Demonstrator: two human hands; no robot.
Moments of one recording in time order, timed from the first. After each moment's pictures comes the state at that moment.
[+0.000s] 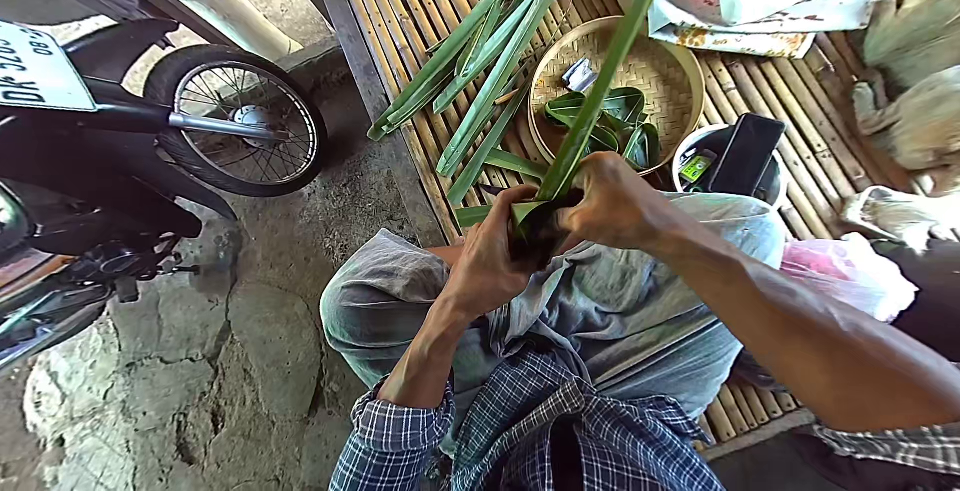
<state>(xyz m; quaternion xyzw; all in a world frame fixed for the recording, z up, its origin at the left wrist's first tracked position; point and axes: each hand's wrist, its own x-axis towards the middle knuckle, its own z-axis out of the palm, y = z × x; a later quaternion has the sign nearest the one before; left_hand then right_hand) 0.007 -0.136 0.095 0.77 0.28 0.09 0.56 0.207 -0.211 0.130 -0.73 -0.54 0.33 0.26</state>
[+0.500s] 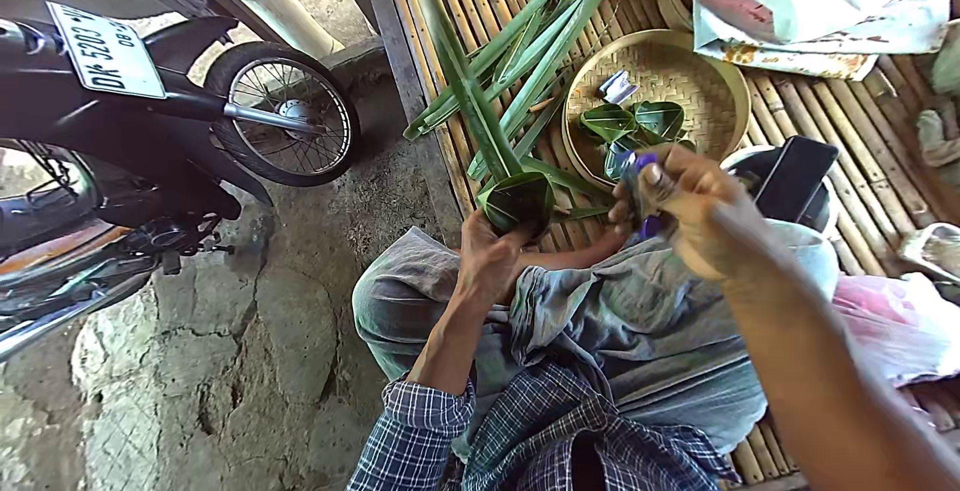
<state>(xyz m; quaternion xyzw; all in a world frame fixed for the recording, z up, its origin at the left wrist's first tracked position) -0.001 -0.121 0.070 0.55 0.38 0.30 0.68 0.212 -0.244 0.133 -0.60 -0.30 0.48 0.57</state>
